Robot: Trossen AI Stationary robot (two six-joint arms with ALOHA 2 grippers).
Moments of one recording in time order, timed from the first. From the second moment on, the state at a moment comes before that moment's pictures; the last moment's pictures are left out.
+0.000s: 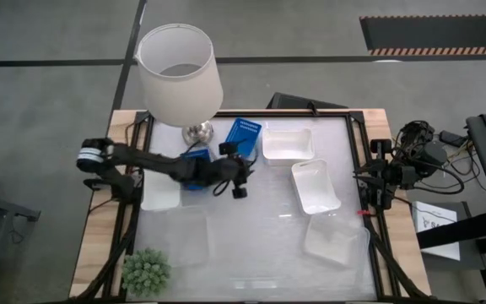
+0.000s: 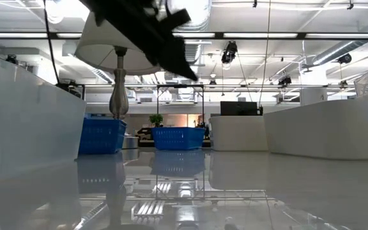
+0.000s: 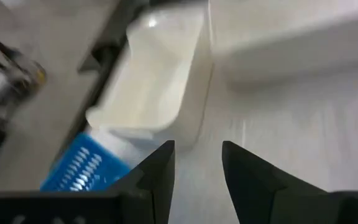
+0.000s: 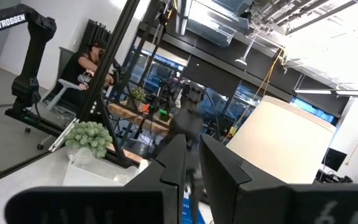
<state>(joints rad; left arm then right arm) -0.01 1.63 1.09 -0.05 -0.43 0.15 0.91 0.14 0.48 -0.05 0.73 -0.68</state>
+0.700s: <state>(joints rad) 0.25 1.83 1.23 -0.29 -0.18 0.32 0.91 0.14 0.48 -0.05 0.73 -0.70</state>
